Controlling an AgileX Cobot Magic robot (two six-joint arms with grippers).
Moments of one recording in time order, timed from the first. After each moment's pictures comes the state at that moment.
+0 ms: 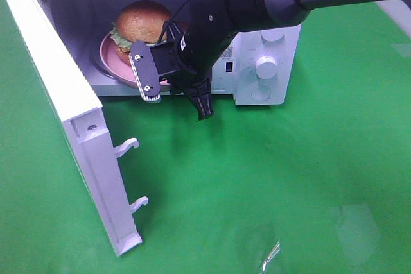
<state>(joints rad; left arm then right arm) 0.03 -0.01 -0.52 -0.16 1.07 0.06 0.67 2.20 -1.63 -0.13 0.43 -1.21</state>
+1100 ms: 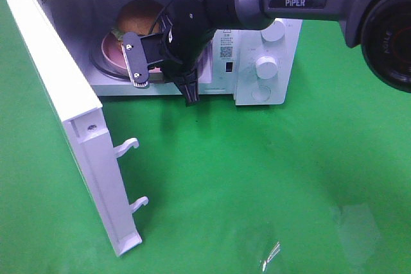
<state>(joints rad) 0.03 -0.01 -0.52 -0.16 1.07 0.06 0.65 2.37 -1.90 -0.18 0.50 -1.16</state>
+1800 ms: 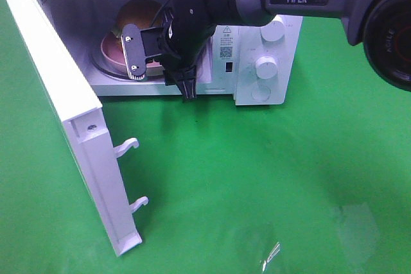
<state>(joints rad) 0.03 -0.01 -0.52 -0.16 1.07 0.06 0.65 2.36 -1.91 -0.19 0.51 -1.09</state>
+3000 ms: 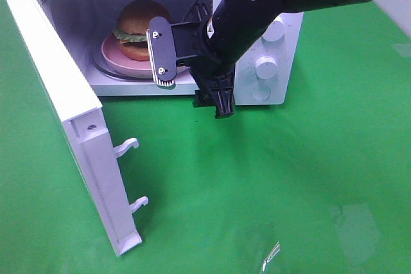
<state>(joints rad) 0.03 -0.01 -0.52 -0.16 1.07 0.06 0.68 1.93 -1.36 -0.19 0.41 -0.98</state>
